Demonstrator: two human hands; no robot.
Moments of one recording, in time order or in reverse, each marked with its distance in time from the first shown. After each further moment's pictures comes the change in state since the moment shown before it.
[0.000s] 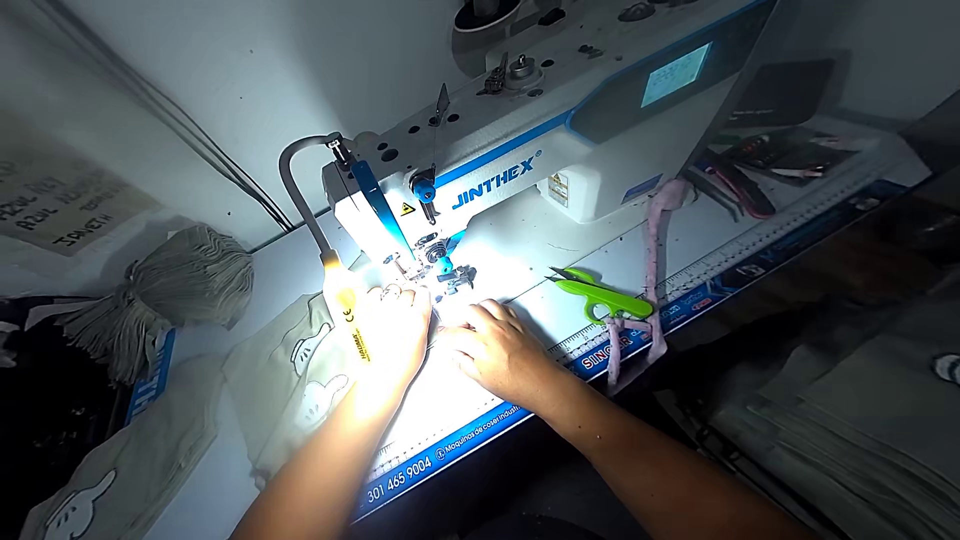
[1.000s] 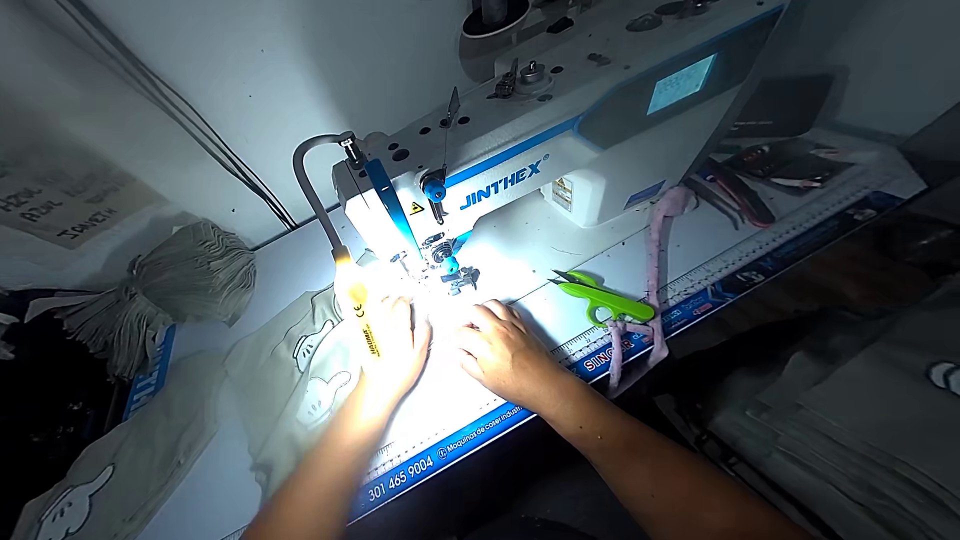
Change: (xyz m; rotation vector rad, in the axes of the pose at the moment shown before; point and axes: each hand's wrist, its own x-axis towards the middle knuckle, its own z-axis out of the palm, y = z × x) left_hand -0.028 -0.002 -0.017 -0.394 -0.165 -0.293; right_hand 0.000 0.002 0.002 -0.009 0.013 -0.018
